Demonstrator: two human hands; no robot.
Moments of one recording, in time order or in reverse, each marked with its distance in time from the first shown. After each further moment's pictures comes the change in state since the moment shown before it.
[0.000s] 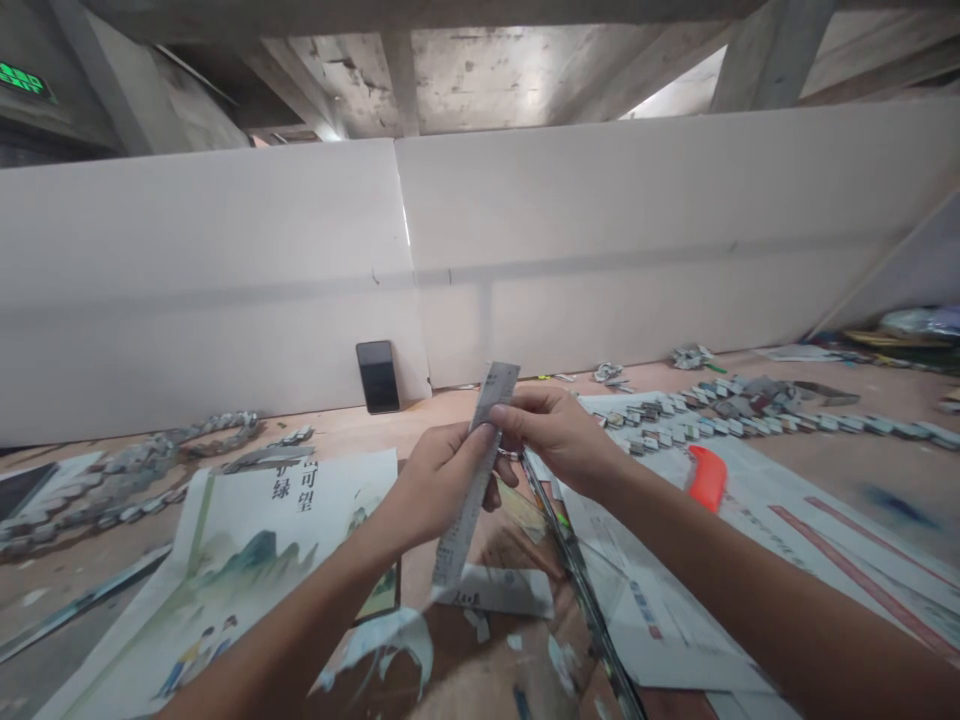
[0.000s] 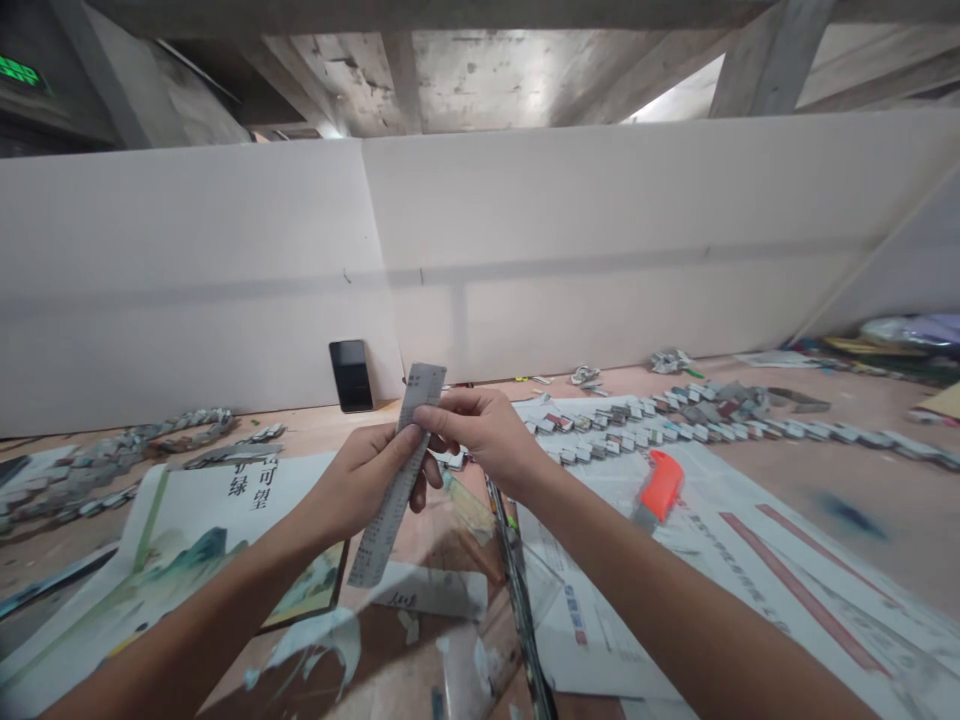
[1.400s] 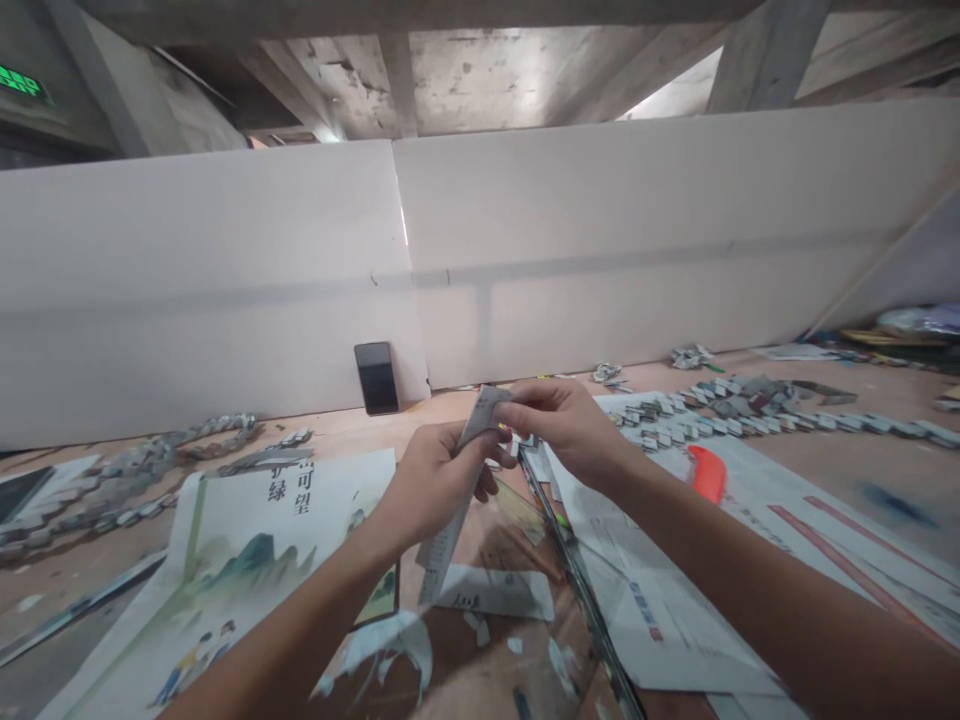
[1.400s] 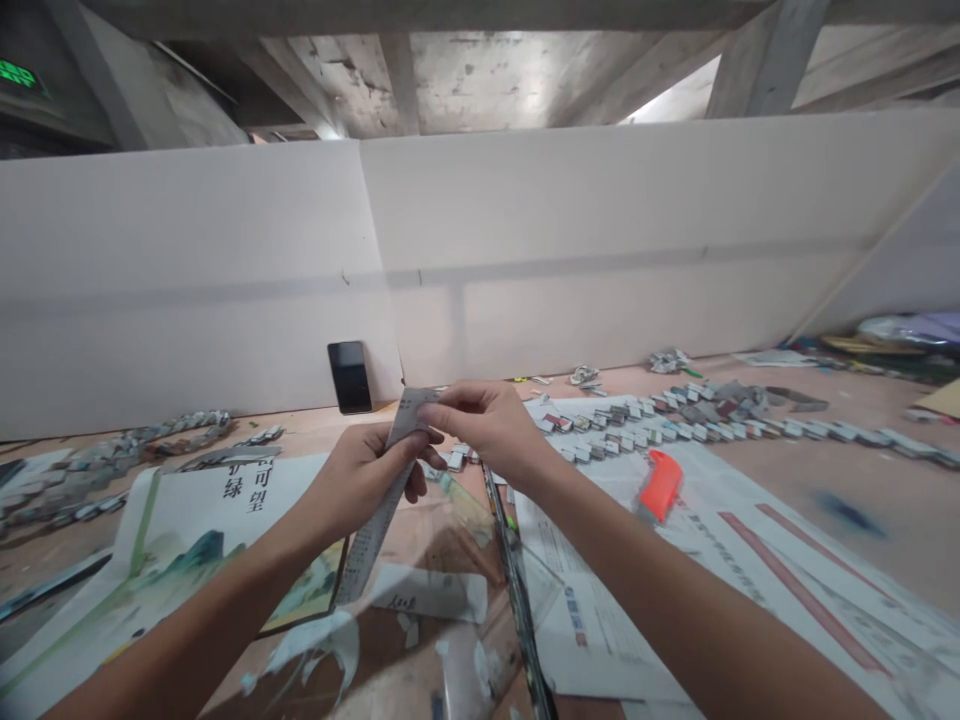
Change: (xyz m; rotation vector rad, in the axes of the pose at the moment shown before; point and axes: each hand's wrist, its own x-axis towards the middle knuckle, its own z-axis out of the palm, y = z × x) left_hand 0.002 0.003 0.000 0.146 0.116 -0.048; right_hand 0.001 -0.005 -0.006 -0.060 0.098 -0.075
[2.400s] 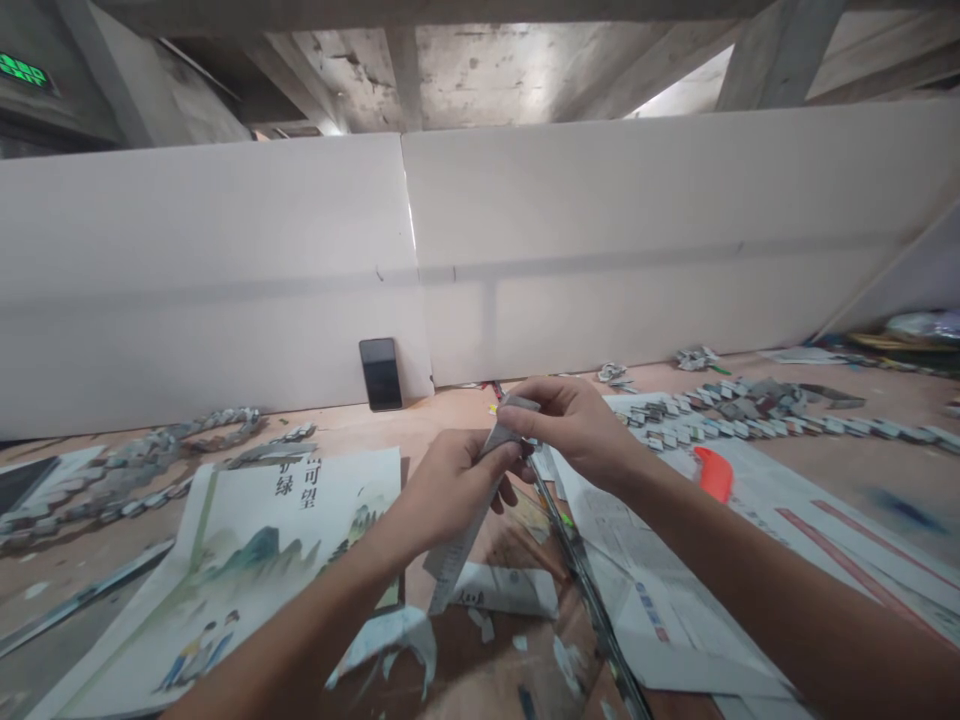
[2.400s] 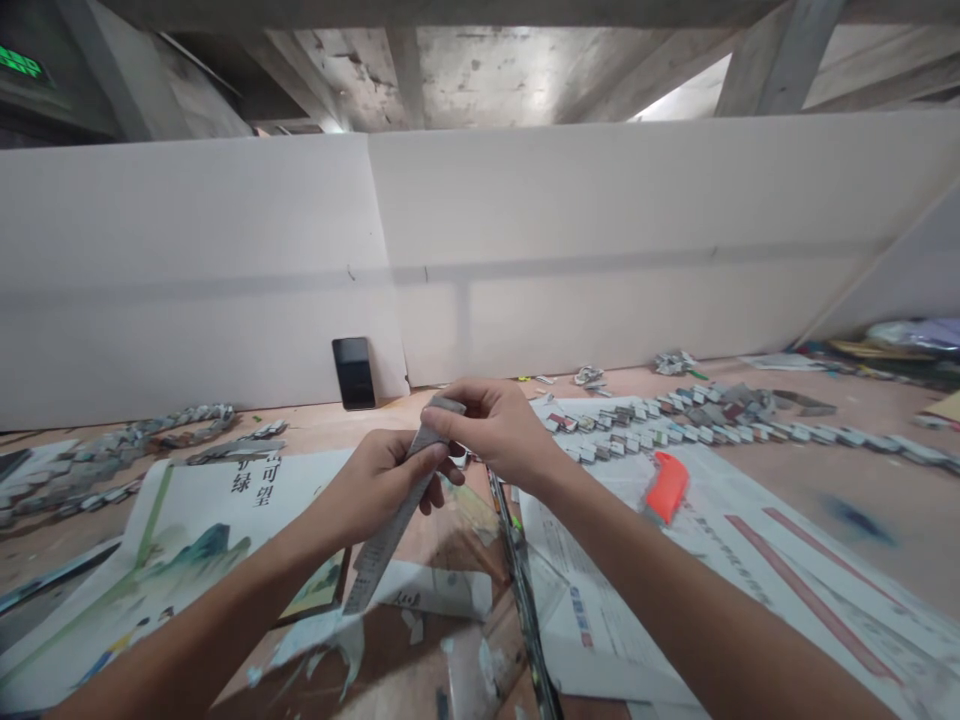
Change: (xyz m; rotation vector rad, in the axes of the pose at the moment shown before) left_hand -0.003 0.003 0.004 0.045 -0.117 -0.001; right_hand -0.007 -0.008 0.007 0.048 -0.133 0.071
